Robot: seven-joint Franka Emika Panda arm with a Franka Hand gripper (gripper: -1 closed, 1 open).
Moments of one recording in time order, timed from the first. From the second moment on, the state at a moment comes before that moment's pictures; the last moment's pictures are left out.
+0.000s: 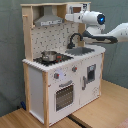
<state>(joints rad) -1.18 -0.81 1.19 -1.95 0.06 3.20 -1.68</state>
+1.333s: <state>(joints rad) -1.05 -0.80 1.11 -2.06 0.06 3.27 -1.70</state>
